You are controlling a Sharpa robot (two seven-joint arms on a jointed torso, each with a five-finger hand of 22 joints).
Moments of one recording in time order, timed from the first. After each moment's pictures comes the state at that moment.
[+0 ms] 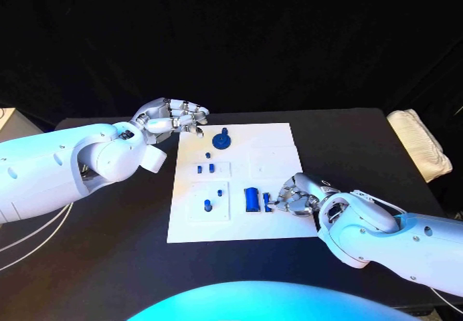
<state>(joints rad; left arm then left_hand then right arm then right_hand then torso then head) 1.24 -0.97 -0.06 1.54 -0.13 -0.09 0.27 1.47 -0.23 0.37 0.25 0.33 0.93 0.16 0.27 0.37 1.02 0.10 0.49 0.22 0.95 0.04 1.01 0.52 0.17 0.89 0.16 0.56 0.81 1.07 -0.90 -0.20 1.82 -1.42 -0.51 -0.57 1.22 -0.10 0.08 0.27 0.05 1.07 0.06 0.39 0.42 1.47 -0.01 1.46 1.31 1.47 -0.07 1.56 1.31 0.01 1.47 0.04 1.56 1.31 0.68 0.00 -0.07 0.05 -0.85</state>
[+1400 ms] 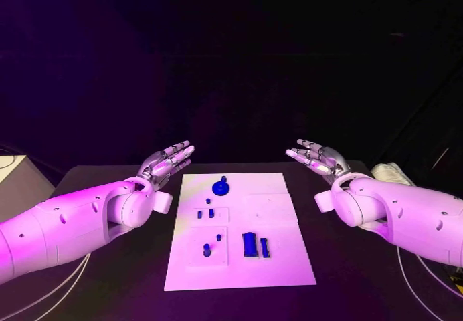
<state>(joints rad) 1.13 -0.80 -0.05 1.26 -0.03 -0.19 0.43 1.10 -0.06 0.10 0.09 0.10 0.27 0.04 0.05 0.10 0.37 0.04 0.02 0.02 0.24 0.05 0.07 0.09 0.05 0.23 0.09 0.02 0.12 1.19 -0.74 -0.11 1.27 -0.29 -0.46 0.30 1.01 -0.06 0.14 0.06 0.02 0.28 0.06 0.06 0.10 0.55 0.05 0.02 0.05 0.41 0.04 0.06 0.13 0.06 0.28 0.08 0.02 0.15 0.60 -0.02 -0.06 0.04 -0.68</state>
